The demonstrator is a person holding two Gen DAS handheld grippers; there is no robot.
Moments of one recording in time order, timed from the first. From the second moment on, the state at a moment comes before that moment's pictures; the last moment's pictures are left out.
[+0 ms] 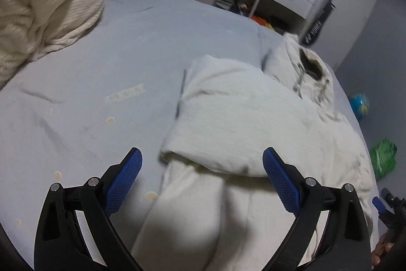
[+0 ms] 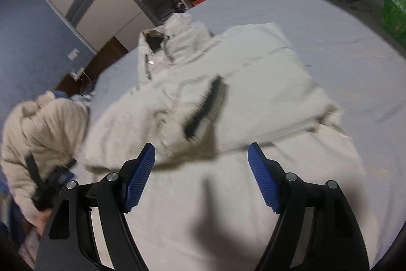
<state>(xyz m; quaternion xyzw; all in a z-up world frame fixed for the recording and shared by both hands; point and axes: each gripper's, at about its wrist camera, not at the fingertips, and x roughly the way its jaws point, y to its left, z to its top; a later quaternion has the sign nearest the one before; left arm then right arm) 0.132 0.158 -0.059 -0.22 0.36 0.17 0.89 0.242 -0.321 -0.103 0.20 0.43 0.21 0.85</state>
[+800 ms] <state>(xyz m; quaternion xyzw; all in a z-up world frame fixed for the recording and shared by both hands) 0.153 0.171 -0.090 -0.22 0.41 0.17 0.87 0.348 -0.277 -0.048 0.16 0.41 0.22 0.87</state>
